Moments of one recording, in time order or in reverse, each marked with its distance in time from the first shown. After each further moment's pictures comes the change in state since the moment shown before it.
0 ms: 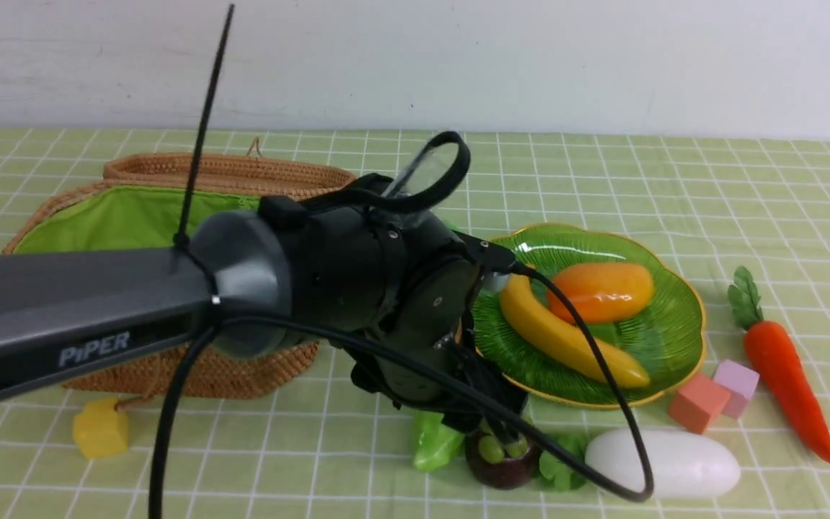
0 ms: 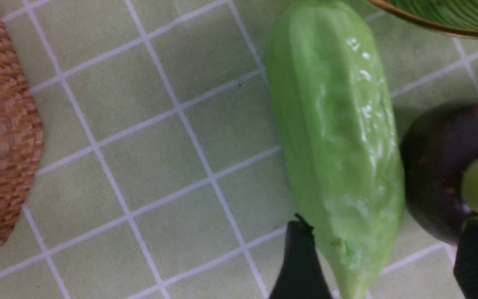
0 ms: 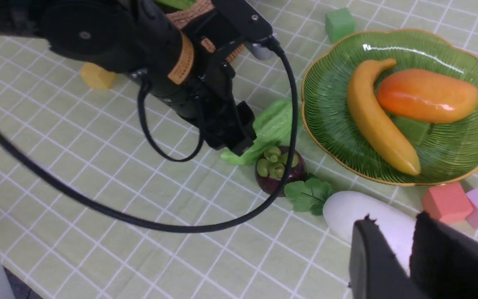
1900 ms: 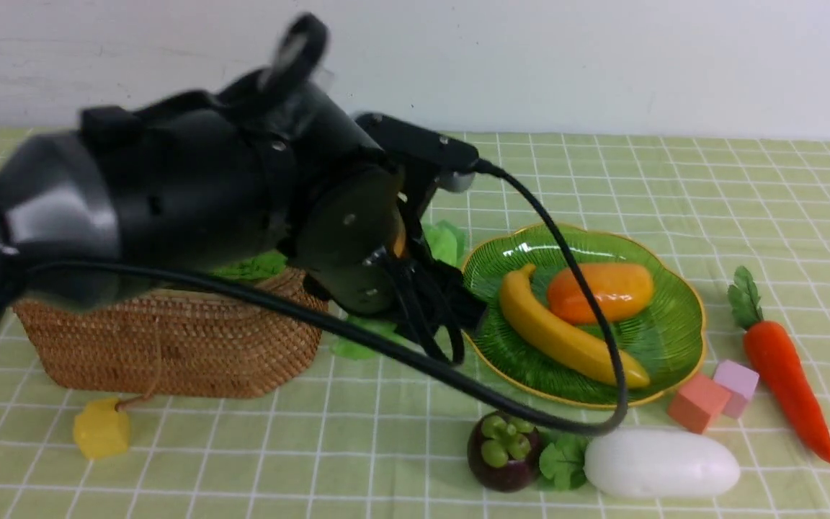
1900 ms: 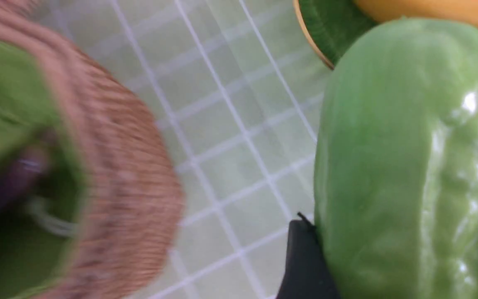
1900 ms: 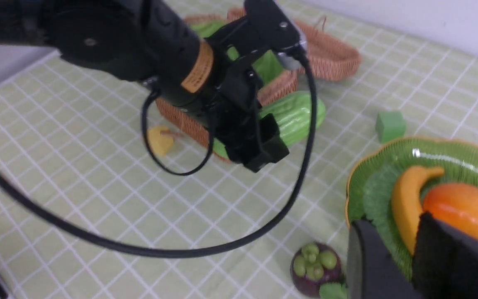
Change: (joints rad) right arm 0.000 0.050 -0.024 0.205 -0.167 -0.210; left arm 0.044 -0.250 -0.003 0.137 0.035 0.064
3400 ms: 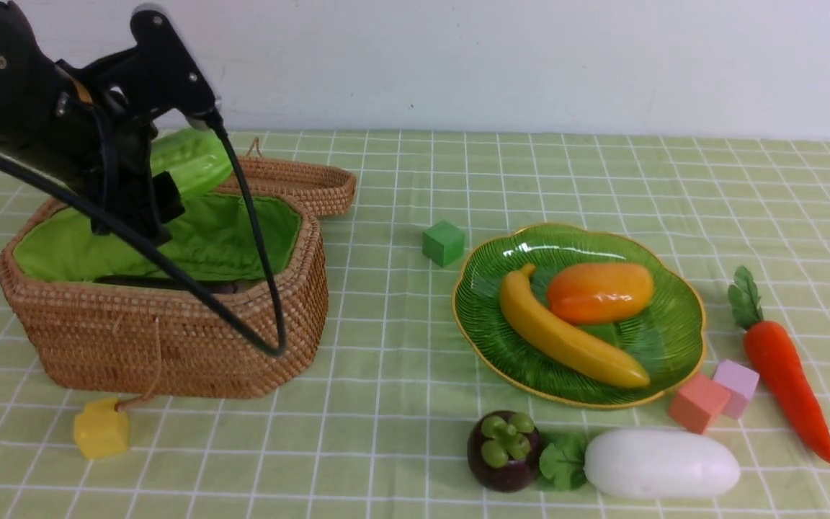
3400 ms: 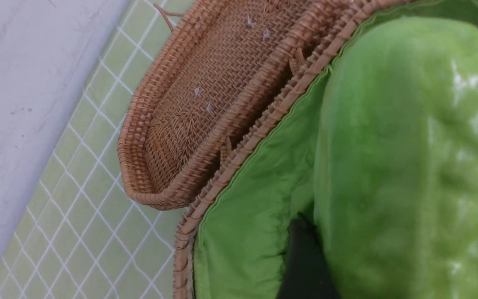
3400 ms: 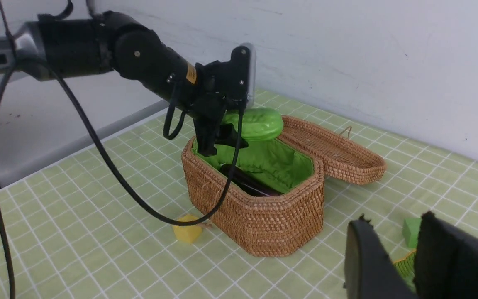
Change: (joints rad) right arm 0.000 0.000 0.000 0.205 -0.124 -0.153; left arm 0.597 0.009 0.031 -0.232 -0.197 1.199
